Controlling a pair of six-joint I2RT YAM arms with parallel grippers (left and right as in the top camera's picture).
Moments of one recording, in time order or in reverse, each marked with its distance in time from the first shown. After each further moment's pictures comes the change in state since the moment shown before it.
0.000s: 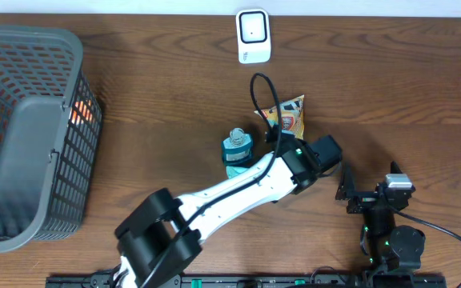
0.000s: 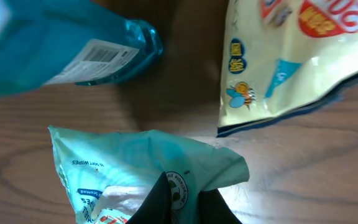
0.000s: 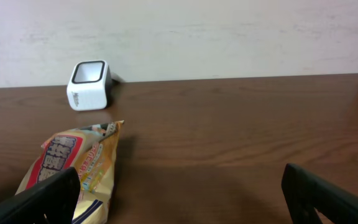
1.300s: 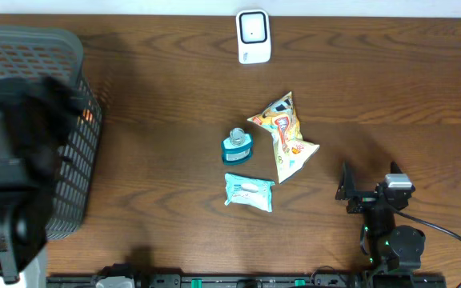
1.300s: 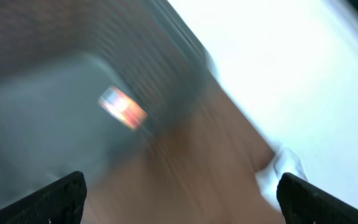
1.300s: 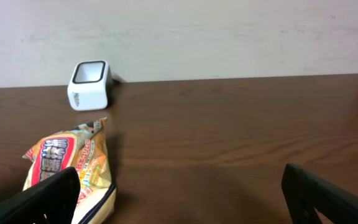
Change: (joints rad) left arm 1.094 -0.823 0.166 -0.093 -0.010 0.086; right arm 0.000 0.000 0.000 0.000 0.000 0.000
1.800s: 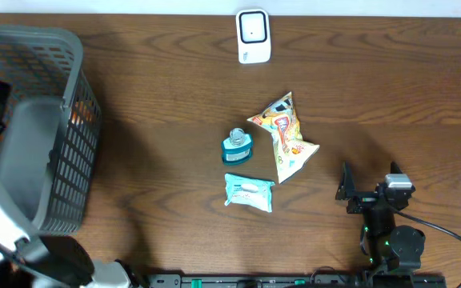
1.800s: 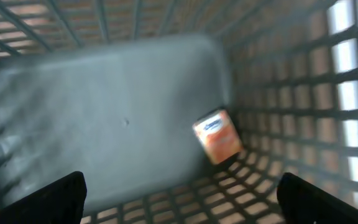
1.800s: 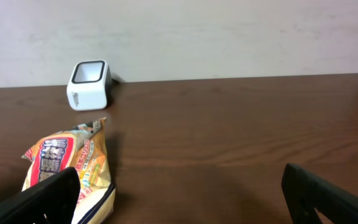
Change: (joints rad) left arm 0.564 0.497 0.008 0.043 0.320 0.097; right arm 0.000 0.000 0.000 0.000 0.000 0.000
